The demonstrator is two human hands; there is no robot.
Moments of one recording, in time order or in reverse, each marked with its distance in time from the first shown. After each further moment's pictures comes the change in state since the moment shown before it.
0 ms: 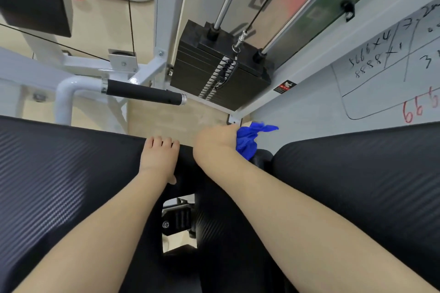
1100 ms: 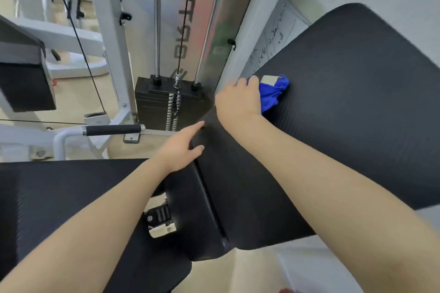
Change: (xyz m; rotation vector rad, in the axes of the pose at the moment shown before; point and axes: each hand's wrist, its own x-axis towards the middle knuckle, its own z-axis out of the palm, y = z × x) left_hand -0.147 0.105 -0.154 -0.804 0.245 0.461; right_hand -0.231 0.161 -0.029 -0.012 0.569 0.323
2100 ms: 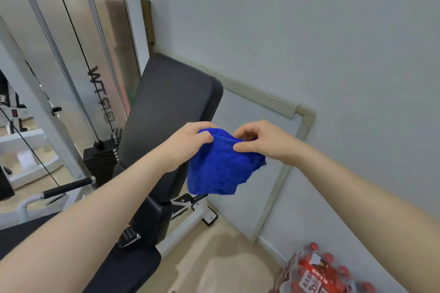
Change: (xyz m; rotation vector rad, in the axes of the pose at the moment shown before) left_hand -0.219 0.313 0.102 -0.190 -0.319 0.312; right_hand -0.435 0.172 0.021 1.505 0.062 0.289
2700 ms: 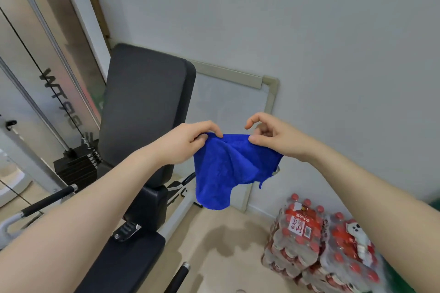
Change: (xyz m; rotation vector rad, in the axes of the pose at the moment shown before) left_hand -0.046 -0.004 0.004 0.581 -0.296 0.323; right_hand -0.099 0.018 0.031 0.090 0.199 0.085
